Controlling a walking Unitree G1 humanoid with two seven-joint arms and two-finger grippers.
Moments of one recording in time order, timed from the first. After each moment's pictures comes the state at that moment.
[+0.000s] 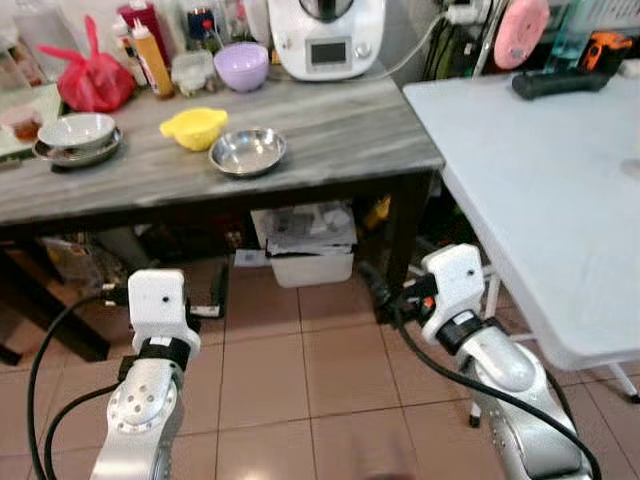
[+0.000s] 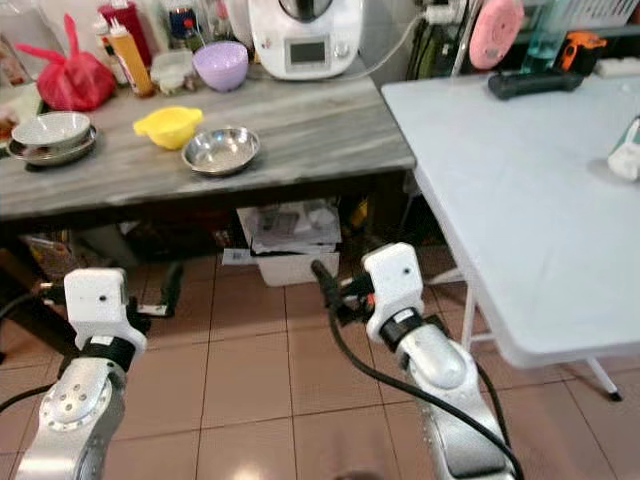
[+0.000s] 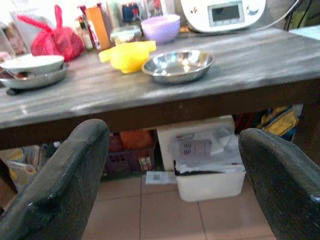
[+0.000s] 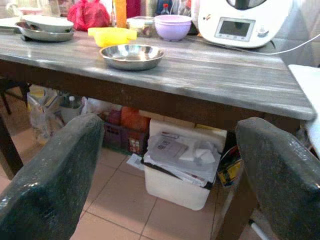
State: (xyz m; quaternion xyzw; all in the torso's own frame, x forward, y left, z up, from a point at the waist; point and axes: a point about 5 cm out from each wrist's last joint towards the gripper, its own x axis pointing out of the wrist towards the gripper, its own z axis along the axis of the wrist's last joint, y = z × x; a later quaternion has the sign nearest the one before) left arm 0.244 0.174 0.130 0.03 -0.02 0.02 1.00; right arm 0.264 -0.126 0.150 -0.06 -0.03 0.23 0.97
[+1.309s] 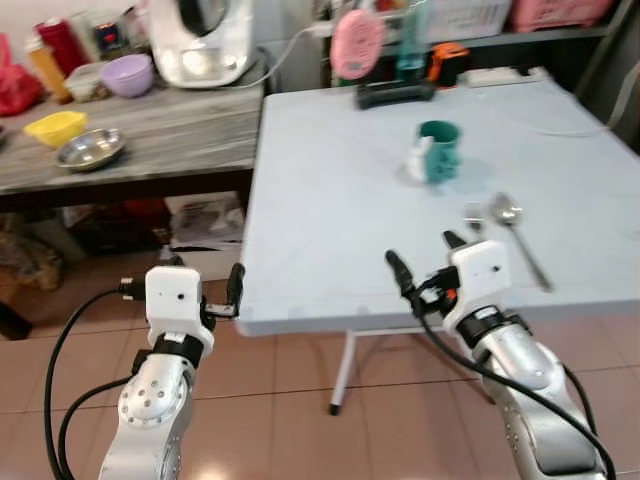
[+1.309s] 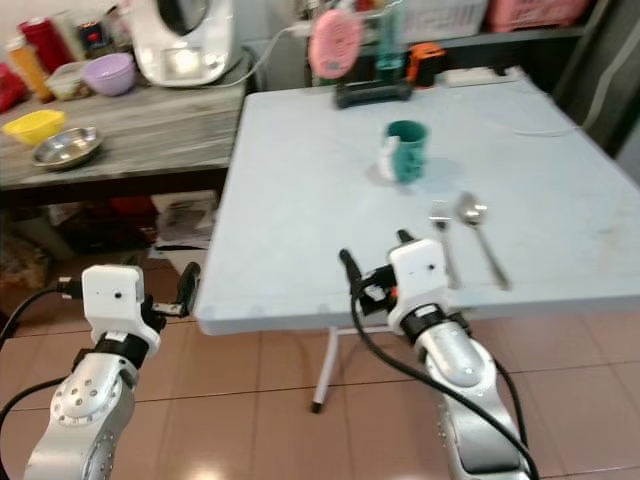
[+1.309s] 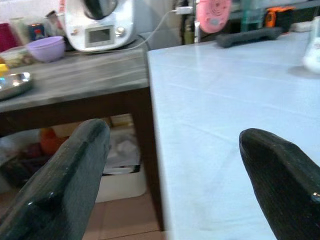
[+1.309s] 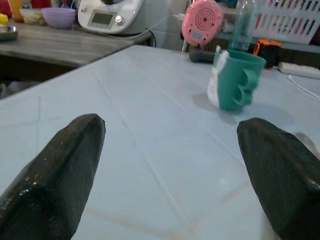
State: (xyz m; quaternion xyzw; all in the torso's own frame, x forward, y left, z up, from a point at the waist) left arm 0.248 0.162 0.132 0.03 -0.02 -0.02 1.00; right arm 0.268 -0.145 0.151 -0.07 -0.04 0.16 0.98
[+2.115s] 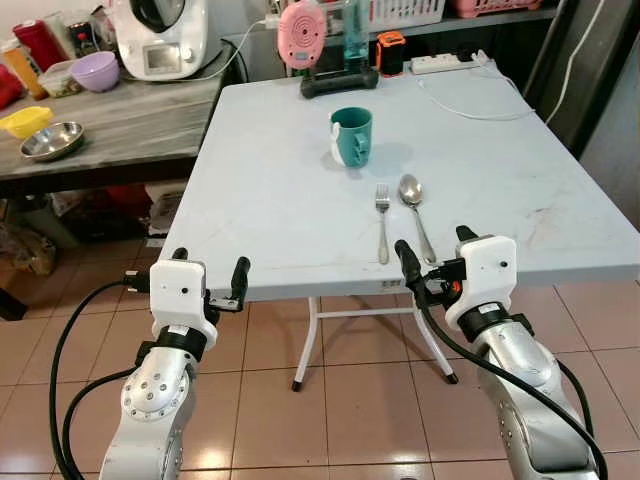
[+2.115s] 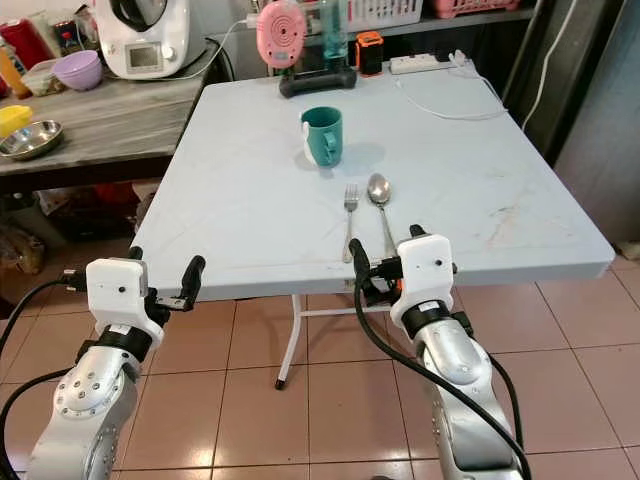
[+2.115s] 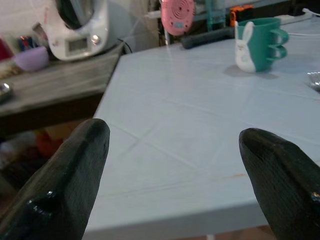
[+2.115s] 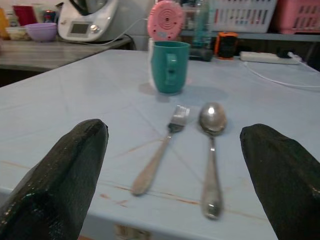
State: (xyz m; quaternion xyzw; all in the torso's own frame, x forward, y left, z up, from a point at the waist) left arm 0.250 0.160 0.133 0.05 -0.03 -0.03 1.00; right arm 0.270 -0.146 0.152 -0.05 -0.04 0.12 0.99
